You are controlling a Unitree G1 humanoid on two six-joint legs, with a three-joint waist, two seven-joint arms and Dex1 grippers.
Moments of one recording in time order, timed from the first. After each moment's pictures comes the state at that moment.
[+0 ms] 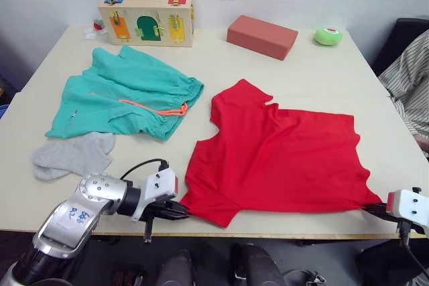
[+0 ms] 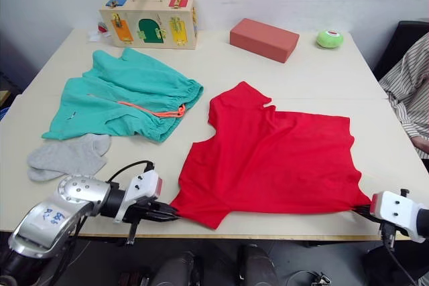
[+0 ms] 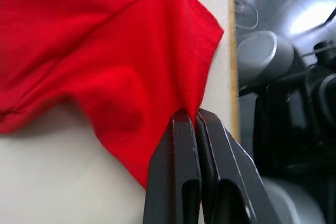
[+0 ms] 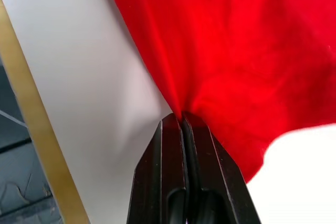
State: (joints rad) left arm -0.09 0.80 -0.12 -0.55 -0.30 0.77 -1.14; right arm 0.28 -1.06 -0.35 0.32 0.16 -0.39 1.20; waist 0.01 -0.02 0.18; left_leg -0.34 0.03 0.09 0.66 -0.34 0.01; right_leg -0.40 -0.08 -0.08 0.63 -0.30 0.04
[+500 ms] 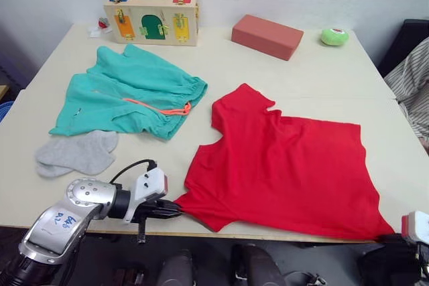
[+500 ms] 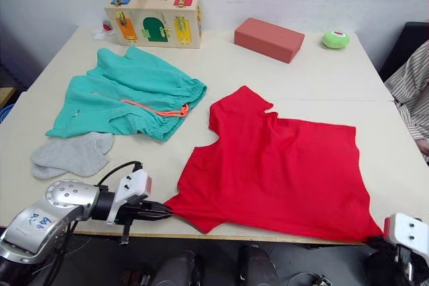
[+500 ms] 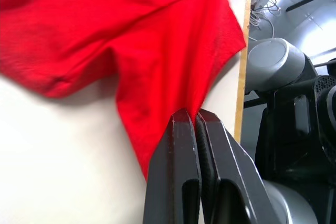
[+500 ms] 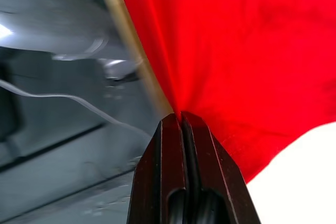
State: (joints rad) left arm -0.04 0.88 -0.05 -0.48 -0.38 0.65 -1.12; right arm 0.63 -1.07 -0.50 0.08 0.27 -0.17 1.31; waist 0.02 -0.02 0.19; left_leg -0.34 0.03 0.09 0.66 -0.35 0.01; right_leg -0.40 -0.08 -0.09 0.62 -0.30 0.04
